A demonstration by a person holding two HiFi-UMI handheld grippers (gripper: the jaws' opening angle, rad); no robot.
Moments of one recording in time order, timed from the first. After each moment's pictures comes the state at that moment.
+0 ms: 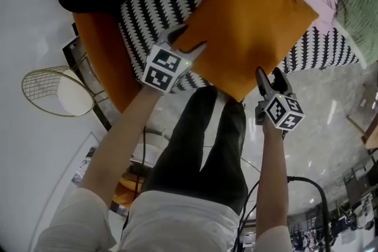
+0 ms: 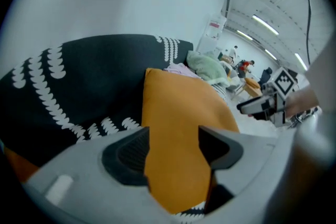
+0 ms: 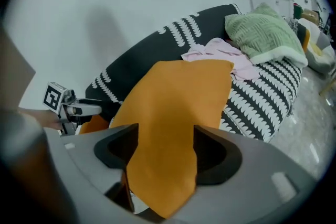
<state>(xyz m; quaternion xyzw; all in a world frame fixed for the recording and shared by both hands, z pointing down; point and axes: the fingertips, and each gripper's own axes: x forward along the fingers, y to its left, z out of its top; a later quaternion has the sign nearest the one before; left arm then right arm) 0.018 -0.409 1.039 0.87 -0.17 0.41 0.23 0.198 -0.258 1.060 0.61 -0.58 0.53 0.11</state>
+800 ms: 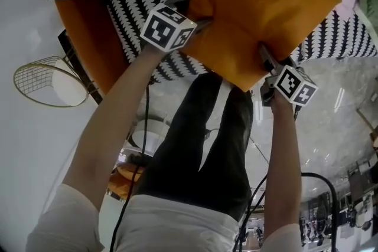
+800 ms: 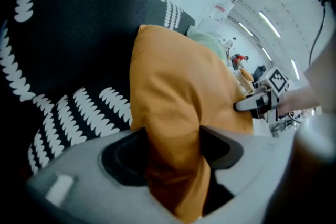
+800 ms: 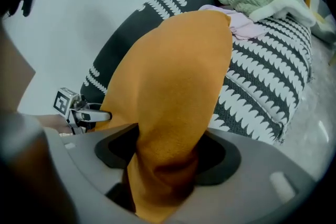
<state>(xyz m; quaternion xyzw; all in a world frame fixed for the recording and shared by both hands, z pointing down) 0.028 -0.389 1.164 0.82 -0.09 0.47 0.31 0.189 -0.253 1.170 0.56 -0.55 0.61 0.08</state>
